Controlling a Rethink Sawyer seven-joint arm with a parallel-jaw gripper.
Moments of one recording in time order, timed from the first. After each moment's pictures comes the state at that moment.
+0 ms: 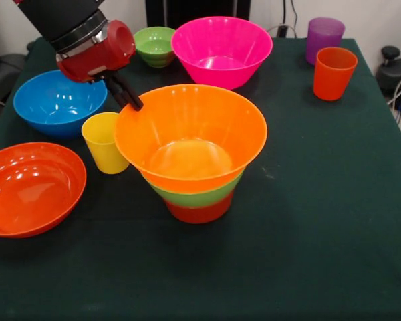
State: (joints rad) arm -1.20 -0.31 1.01 1.60 -0.56 0.82 1.86
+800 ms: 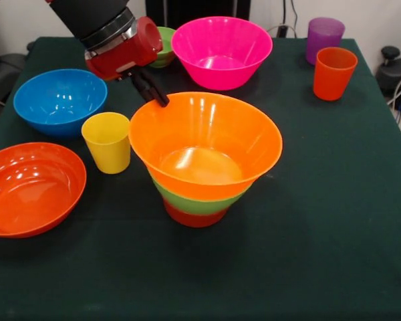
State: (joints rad) arm -1.19 -0.31 1.01 1.68 -0.56 0.74 1.86
